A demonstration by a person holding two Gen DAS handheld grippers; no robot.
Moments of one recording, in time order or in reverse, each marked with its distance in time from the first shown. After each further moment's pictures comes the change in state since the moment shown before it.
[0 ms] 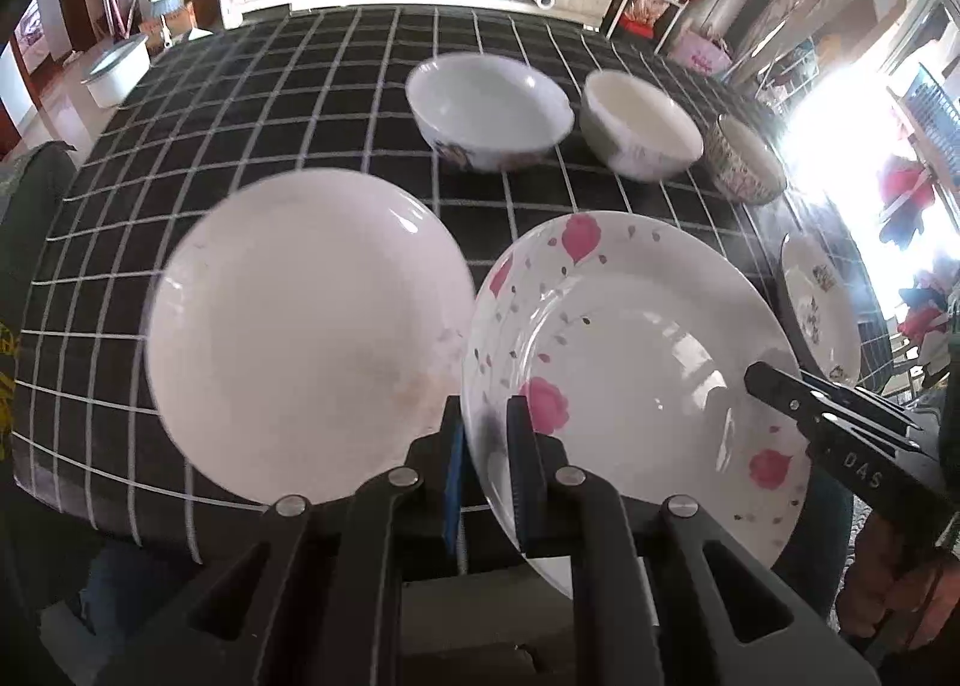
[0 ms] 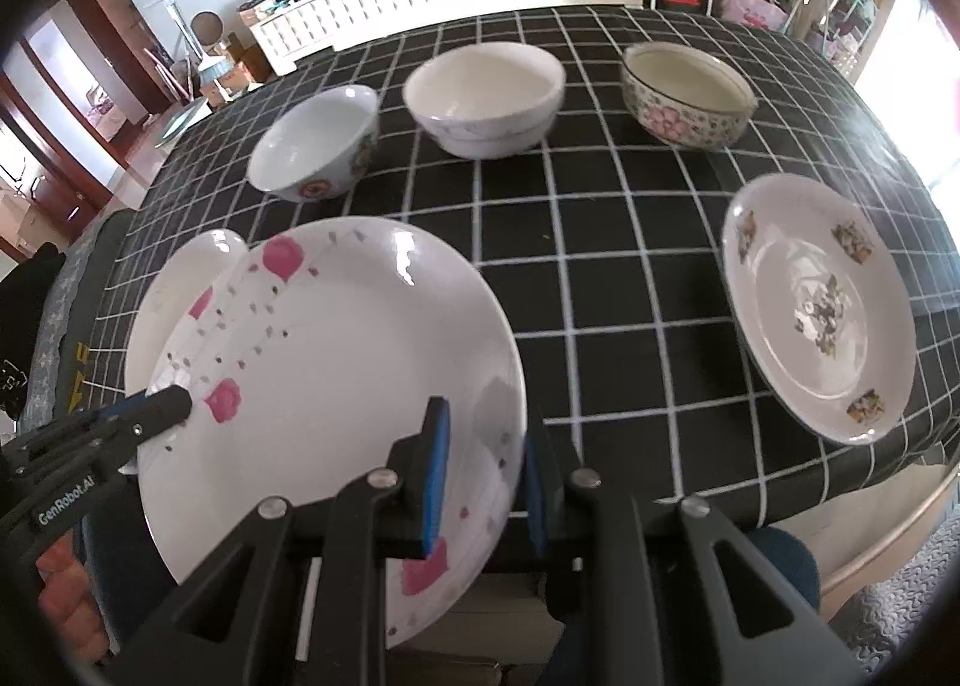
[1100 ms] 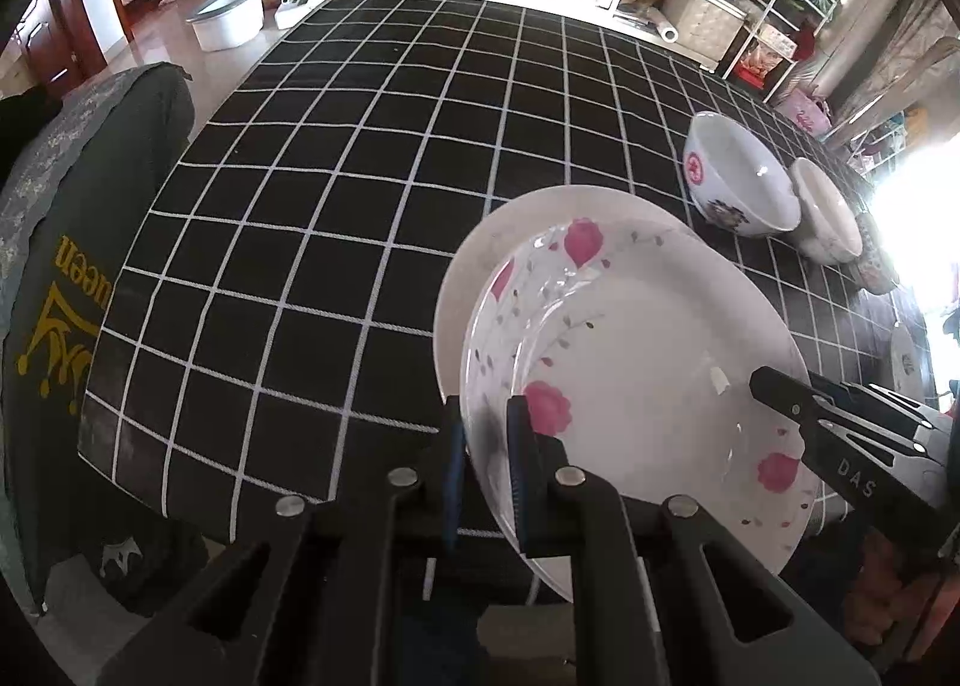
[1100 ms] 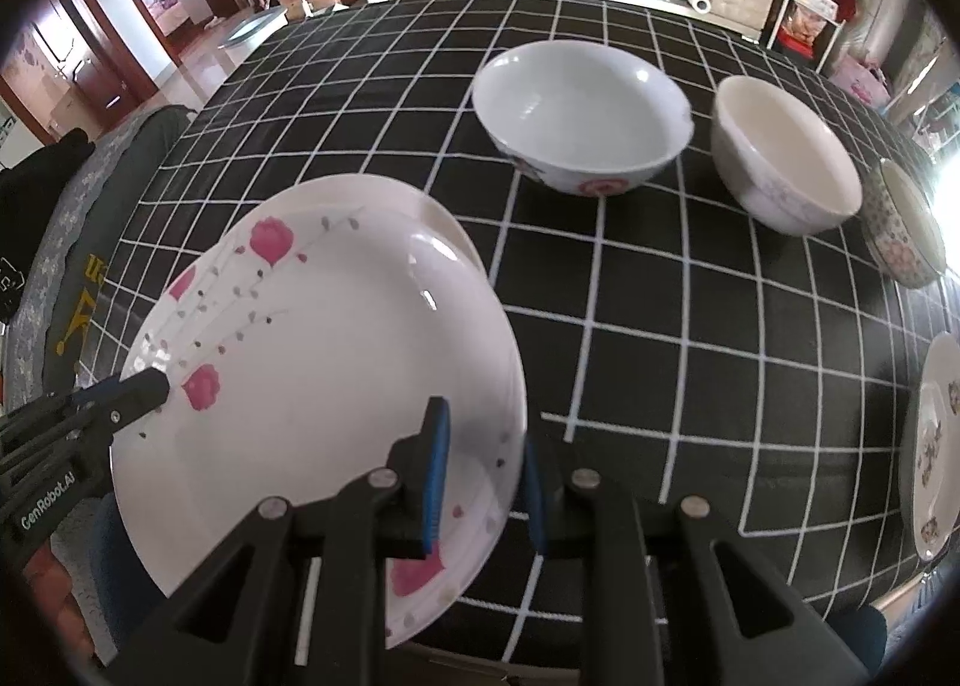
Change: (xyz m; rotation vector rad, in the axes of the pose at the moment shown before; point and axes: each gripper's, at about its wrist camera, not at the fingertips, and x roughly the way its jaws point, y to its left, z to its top) left arm -0.012 0.141 -0.002 -0.191 -0.010 0.142; right arm 0.078 0.144 0.030 -0.230 0.098 0.014
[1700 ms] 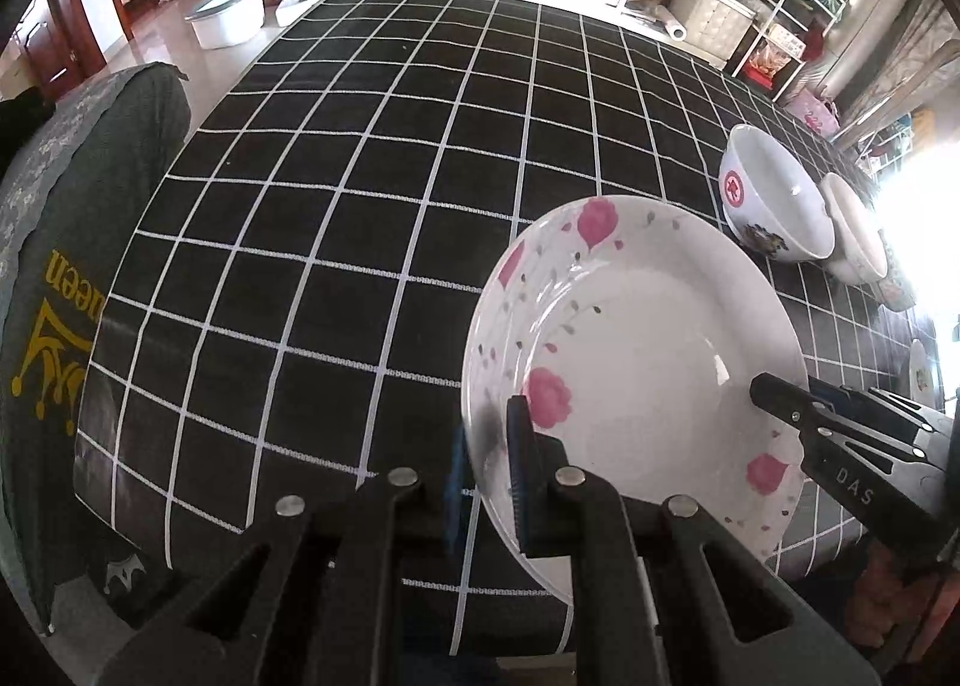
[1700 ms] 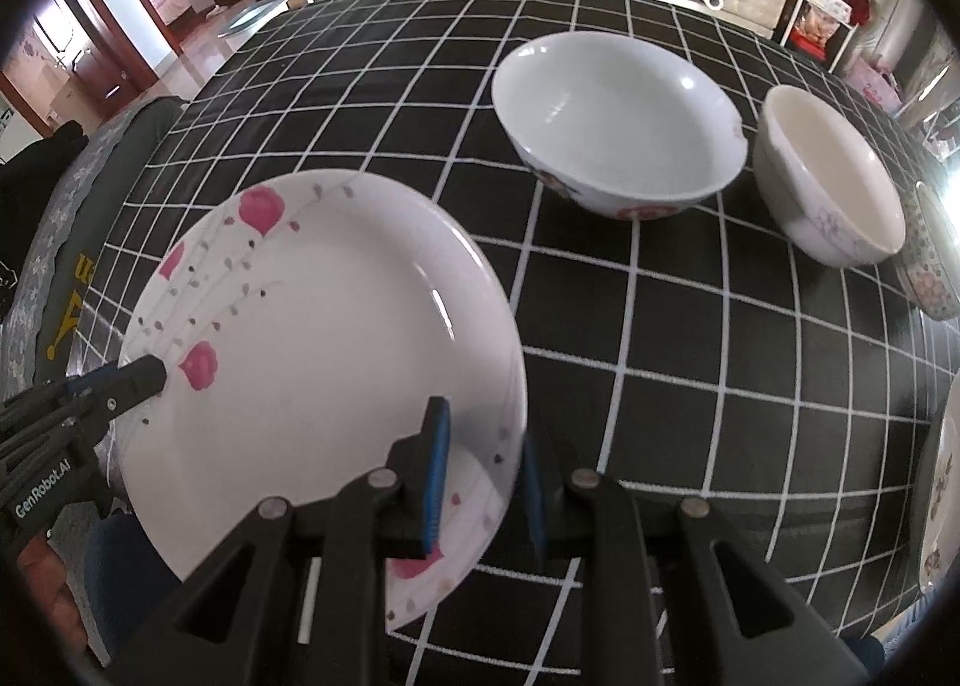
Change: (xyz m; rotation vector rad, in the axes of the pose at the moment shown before) left arm 0.024 0.009 0.024 -0.003 0.005 0.007; right arm 0.018 0.004 0.013 -0.014 0.016 -0.002
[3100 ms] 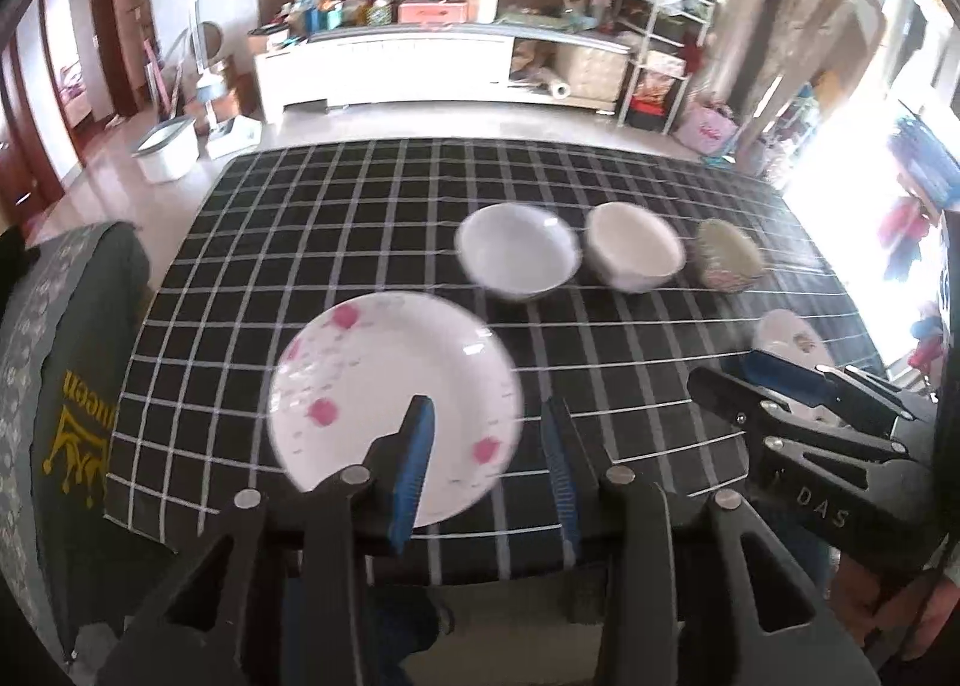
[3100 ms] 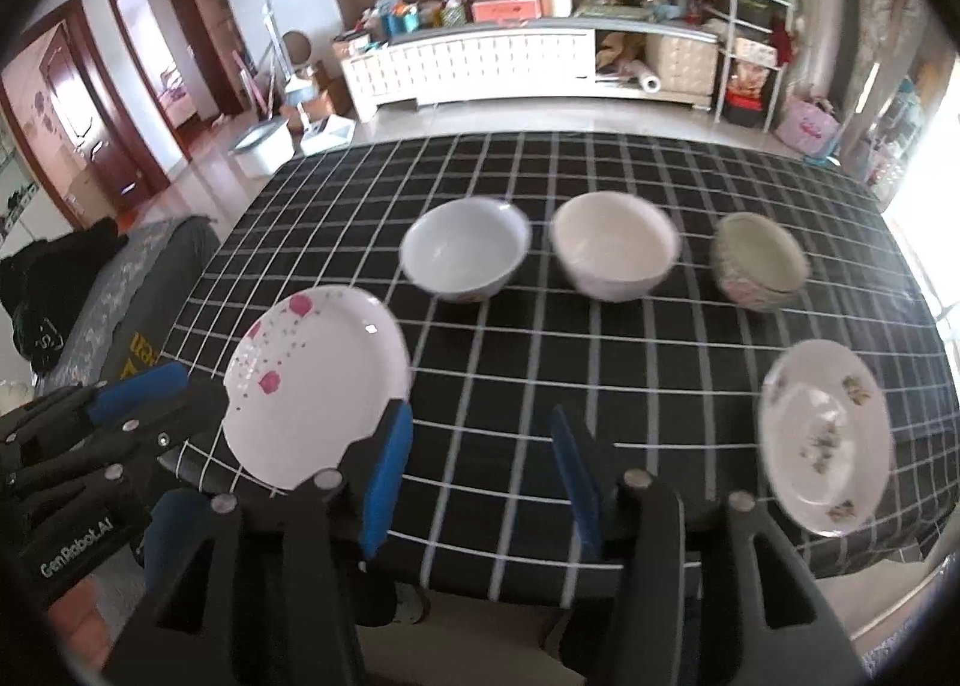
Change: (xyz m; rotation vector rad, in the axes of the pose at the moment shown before) left arm -0.135 -0.156 -0.038 0.217 -0.221 -0.078; right arm -0.171 -0.087 -0.066 0.103 -0.296 0.006
